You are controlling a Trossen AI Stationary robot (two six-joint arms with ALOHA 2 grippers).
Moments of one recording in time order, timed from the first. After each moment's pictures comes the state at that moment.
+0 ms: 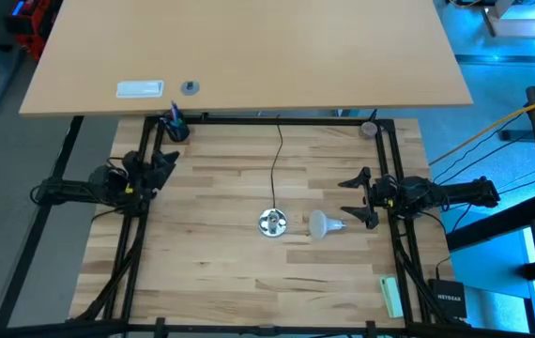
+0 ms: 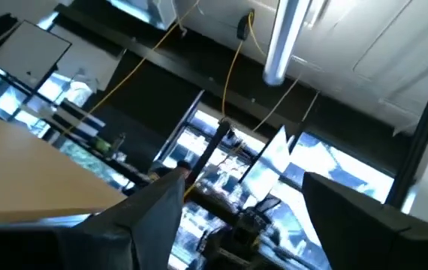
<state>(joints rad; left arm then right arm) -0.07 0.01 0.01 0.57 -0.42 -0.39 0.15 0.00 0.01 0.05 0.13 0.10</state>
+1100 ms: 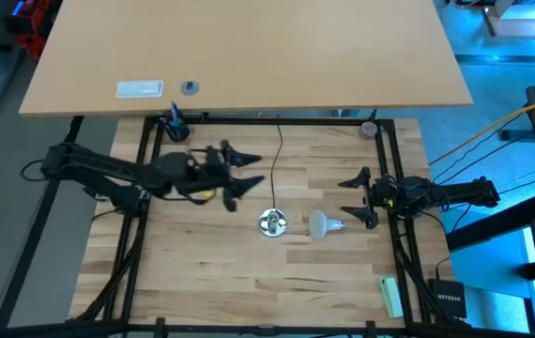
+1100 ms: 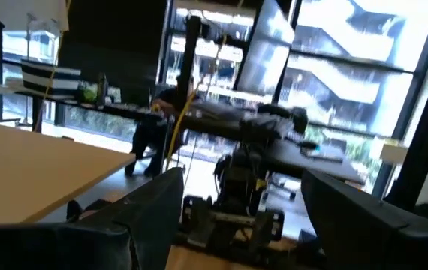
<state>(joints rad) -0.13 1.33 0.98 0.52 -0.32 -0.13 0.15 0.00 0.01 0.05 0.13 0.10</state>
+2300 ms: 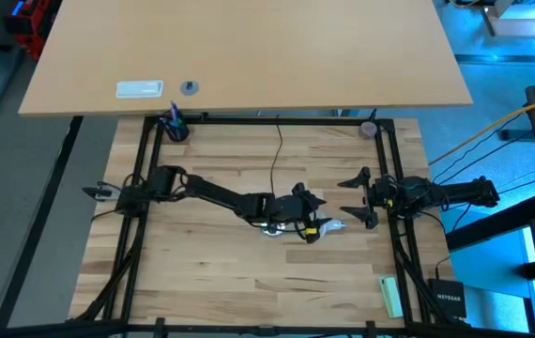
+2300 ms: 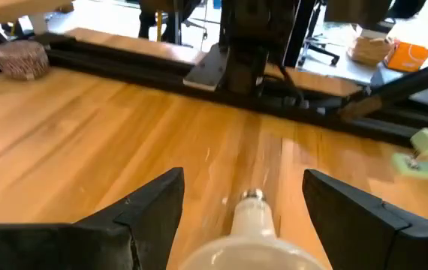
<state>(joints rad) -0.12 2.27 1.60 0.35 -0.32 -0.22 0.15 0.00 0.01 0.05 0.13 0.10</state>
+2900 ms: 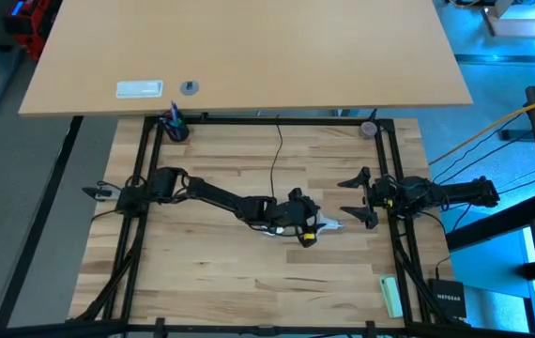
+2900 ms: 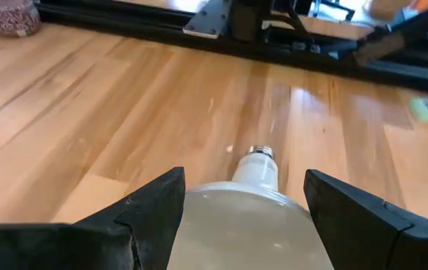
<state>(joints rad) -0.13 2.27 1.60 0.18 -0.32 -0.22 0.15 0.00 0.01 0.05 0.13 0.10</state>
